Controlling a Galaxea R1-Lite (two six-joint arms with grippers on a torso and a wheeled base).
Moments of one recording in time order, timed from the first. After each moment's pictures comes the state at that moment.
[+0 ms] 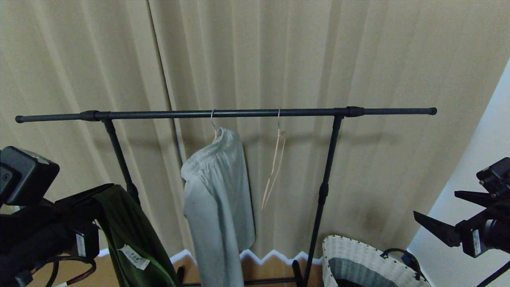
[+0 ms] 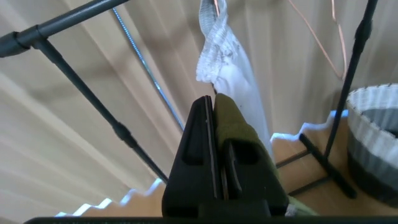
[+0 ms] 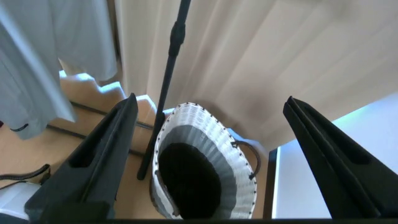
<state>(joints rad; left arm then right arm) -0.45 1.07 -0.38 -0.50 0.24 0.27 0.06 1.18 -0.41 -0.32 0.07 -0.26</state>
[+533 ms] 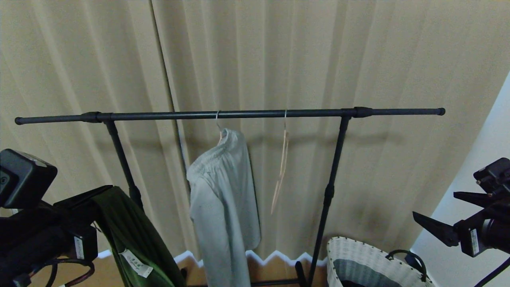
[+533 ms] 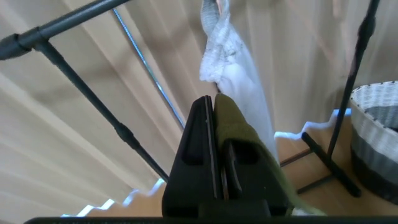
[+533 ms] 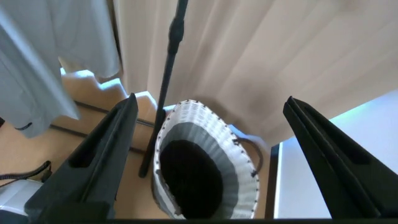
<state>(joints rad) -0.45 1.06 -0.38 -0.50 0.24 0.27 0.06 1.20 -0.41 -0.32 0.07 -0.26</state>
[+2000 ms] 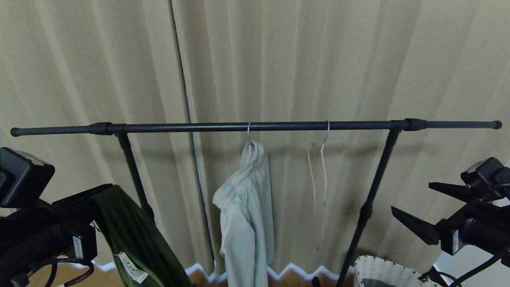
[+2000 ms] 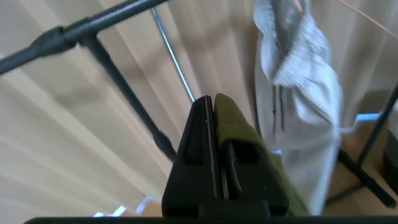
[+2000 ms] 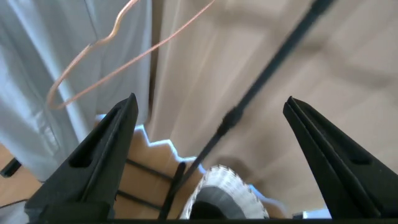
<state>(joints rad) -0.46 1.06 -0.38 -0.50 0.23 0.27 0.20 1.25 -0.33 -0.57 0.09 -0.25</state>
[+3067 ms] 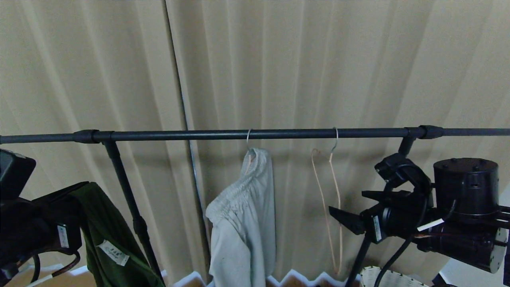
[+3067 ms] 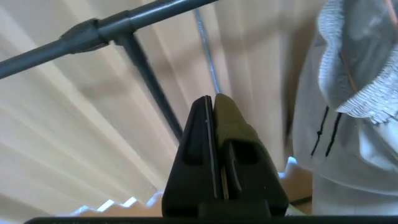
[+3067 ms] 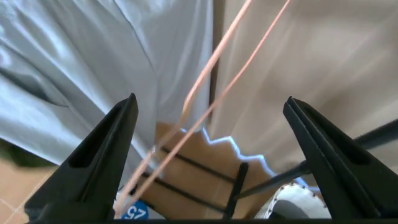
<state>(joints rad) -0.31 1.04 -0.37 -0.50 0.23 0.26 0.49 1.55 -0.52 -0.53 -0.05 0.06</state>
